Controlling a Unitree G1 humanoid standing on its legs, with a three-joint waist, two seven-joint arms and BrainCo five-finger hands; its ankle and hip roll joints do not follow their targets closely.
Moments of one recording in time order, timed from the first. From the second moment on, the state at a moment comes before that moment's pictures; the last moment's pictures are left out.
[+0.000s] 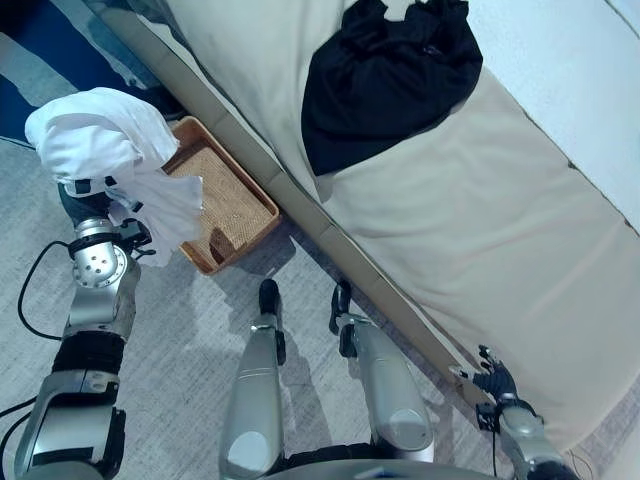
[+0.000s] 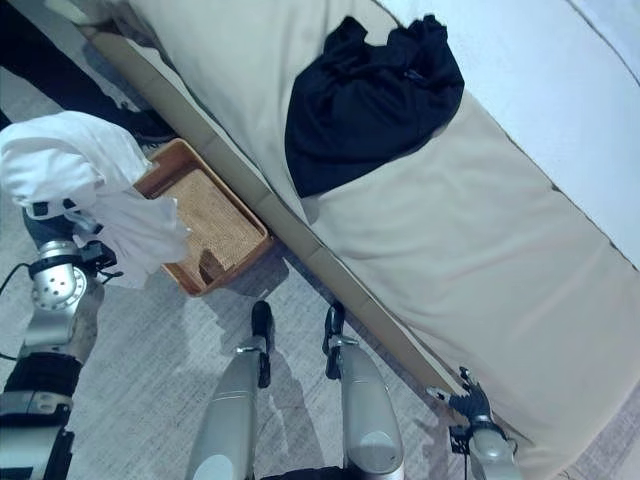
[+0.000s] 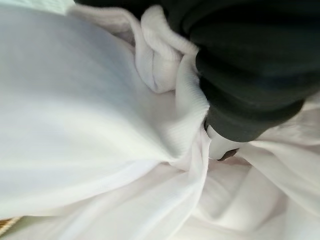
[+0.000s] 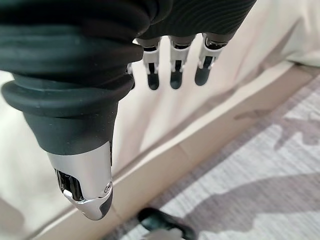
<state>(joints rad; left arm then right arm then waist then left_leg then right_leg) -0.46 0.71 0.00 0.52 -0.49 -0.35 0.39 -0.02 -0.38 0.09 0.87 0.20 -0.23 -0.15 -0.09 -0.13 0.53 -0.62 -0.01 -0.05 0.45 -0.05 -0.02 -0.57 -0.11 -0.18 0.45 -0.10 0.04</state>
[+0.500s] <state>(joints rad) -0.67 0.77 -0.09 0.68 -0.57 -0.34 0.48 -0.04 -0.38 0.13 0.83 0.27 -0.26 -0.24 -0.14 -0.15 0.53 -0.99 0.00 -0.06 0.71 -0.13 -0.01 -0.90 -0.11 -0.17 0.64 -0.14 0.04</state>
